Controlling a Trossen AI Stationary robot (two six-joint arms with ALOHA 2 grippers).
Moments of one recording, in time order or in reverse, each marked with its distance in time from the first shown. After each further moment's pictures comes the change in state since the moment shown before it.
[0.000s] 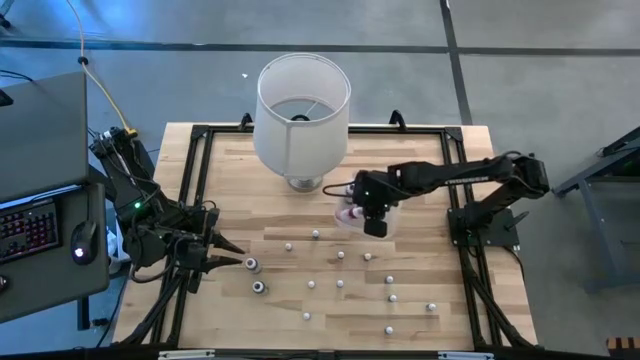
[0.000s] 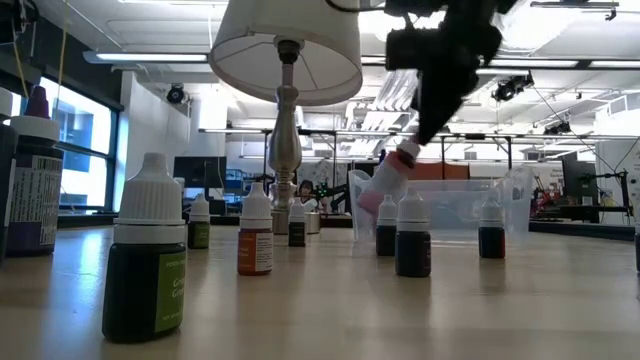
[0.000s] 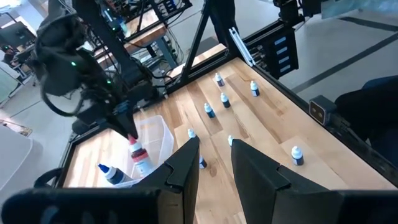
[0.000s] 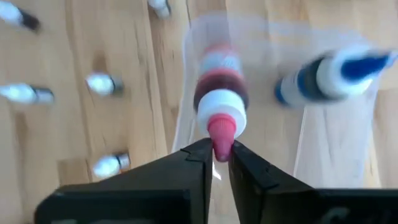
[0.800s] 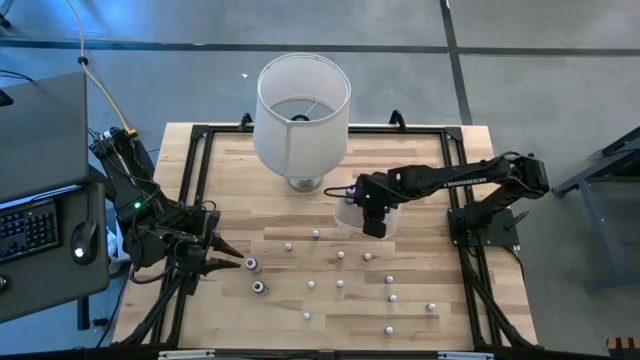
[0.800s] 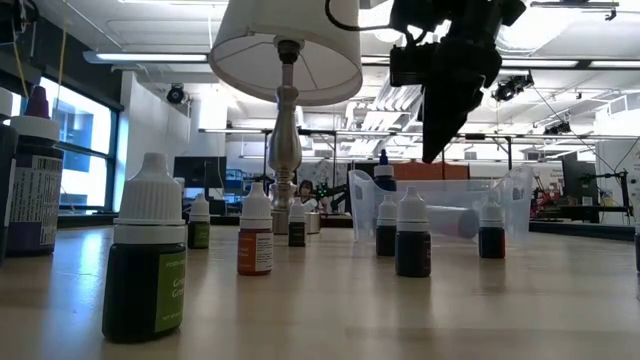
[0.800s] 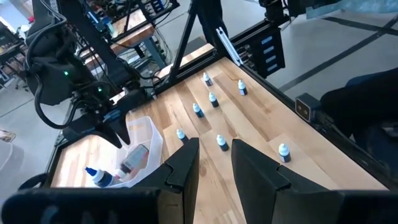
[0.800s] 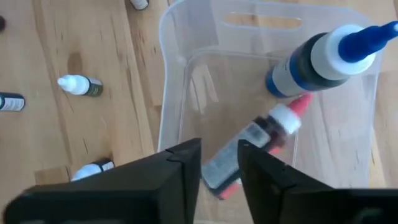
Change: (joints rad) left arm 0.000 0.000 0.000 -0.008 0.052 -0.002; right arm 0.001 0.000 -0.077 0.062 0.045 0.050
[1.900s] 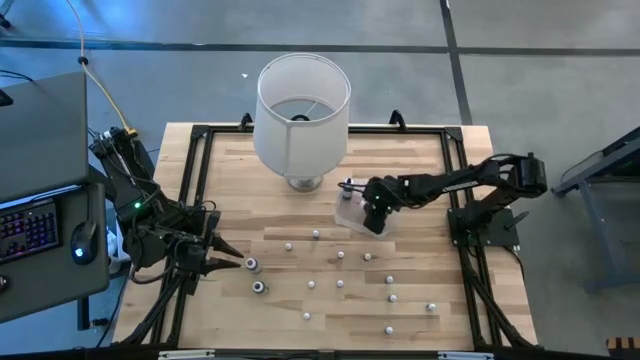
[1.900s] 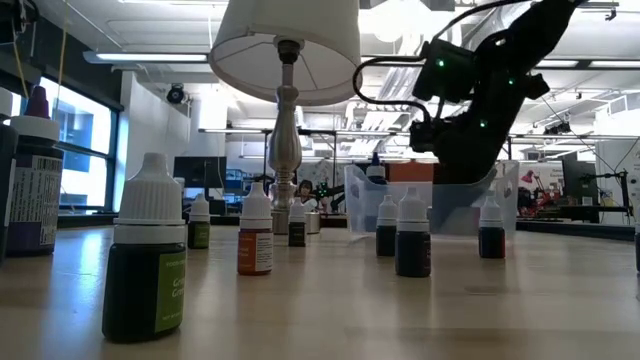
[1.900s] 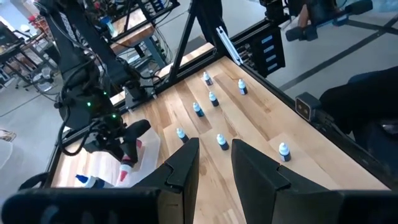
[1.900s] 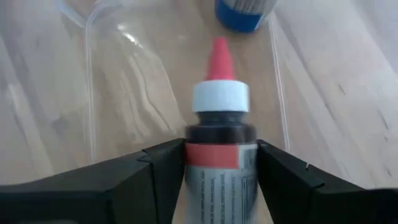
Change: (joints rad) left arm 0.000 0.000 0.000 -0.004 -0.001 -0.001; right arm -0.099 0.019 -0.385 0.476 0.039 0.150
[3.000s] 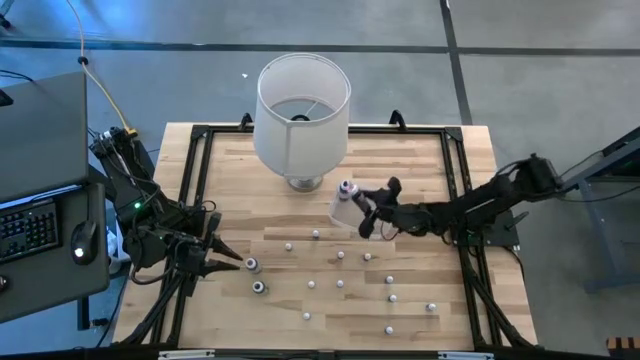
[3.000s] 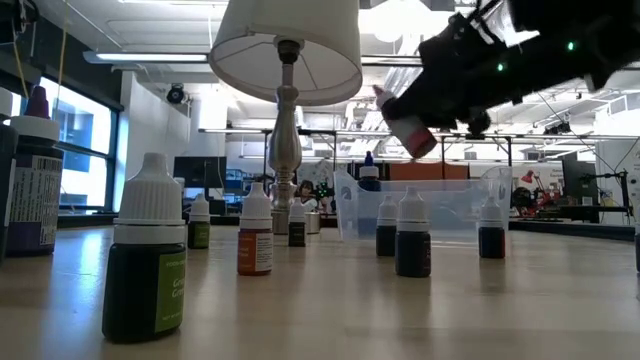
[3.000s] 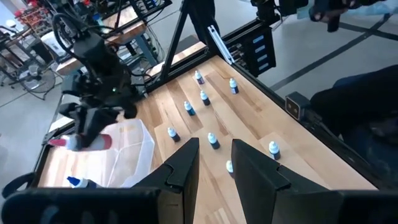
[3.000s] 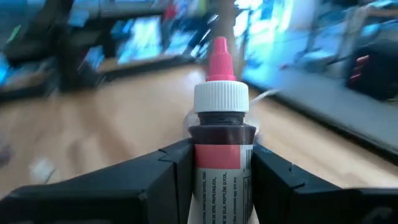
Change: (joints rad) left arm 0.000 0.000 0.000 -0.010 0.035 -0.026; right arm 0.345 -0.092 -0.256 1.048 0.740 -0.105
